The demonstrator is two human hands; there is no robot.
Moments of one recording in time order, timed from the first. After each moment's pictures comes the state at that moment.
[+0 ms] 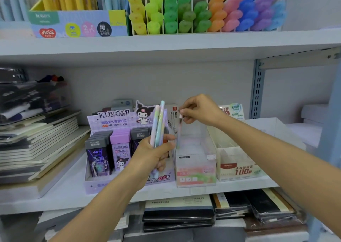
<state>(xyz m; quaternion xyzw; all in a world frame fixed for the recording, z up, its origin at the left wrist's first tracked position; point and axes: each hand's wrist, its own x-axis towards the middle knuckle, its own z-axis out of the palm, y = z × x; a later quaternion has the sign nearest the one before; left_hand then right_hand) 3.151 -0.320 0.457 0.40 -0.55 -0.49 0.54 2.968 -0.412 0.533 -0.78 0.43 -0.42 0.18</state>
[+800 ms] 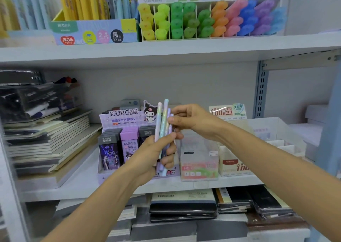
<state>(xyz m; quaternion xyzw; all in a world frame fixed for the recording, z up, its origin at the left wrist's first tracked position) 3.157 -0.296 0.467 0.31 -0.55 -0.59 0.51 2.995 -0.355 0.525 -0.78 0.25 -0.38 0.44</state>
